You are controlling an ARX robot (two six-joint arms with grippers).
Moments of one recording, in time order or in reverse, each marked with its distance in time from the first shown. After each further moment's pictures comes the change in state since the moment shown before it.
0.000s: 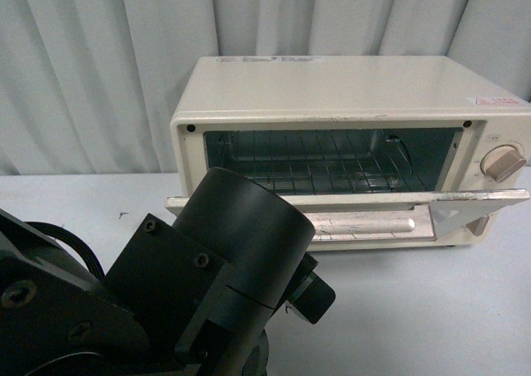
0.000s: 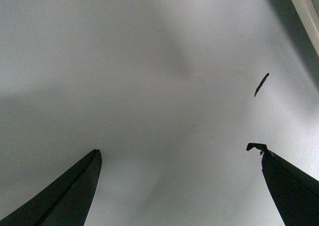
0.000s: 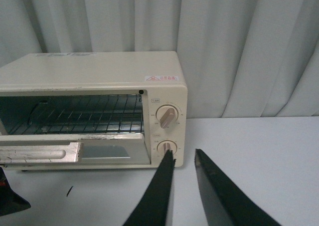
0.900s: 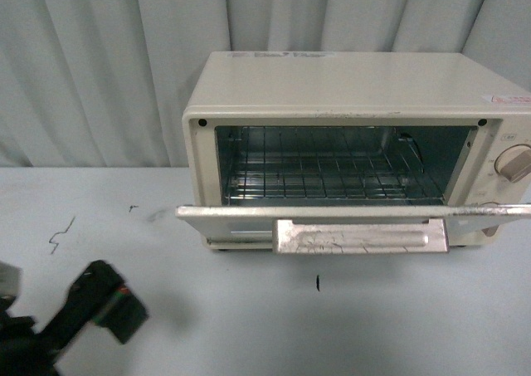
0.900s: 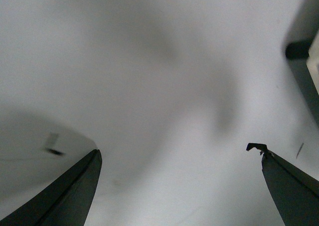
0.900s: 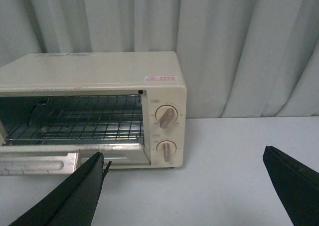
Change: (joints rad) left arm 0.438 -0.226 -0.456 0.325 0.190 0.281; right arm 0.000 0.000 0.000 0.000 0.000 0.000
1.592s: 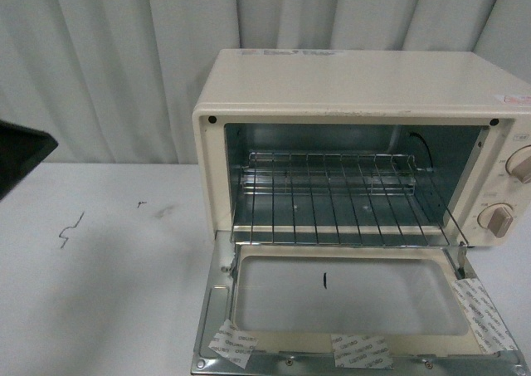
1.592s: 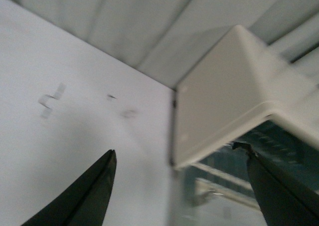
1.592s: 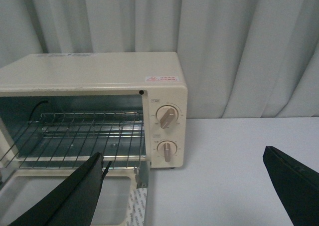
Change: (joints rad) left arm 0.005 -0.553 -0.152 0.201 -0.201 0.404; right arm 0.000 0.000 0.000 0.001 -0.001 0.000
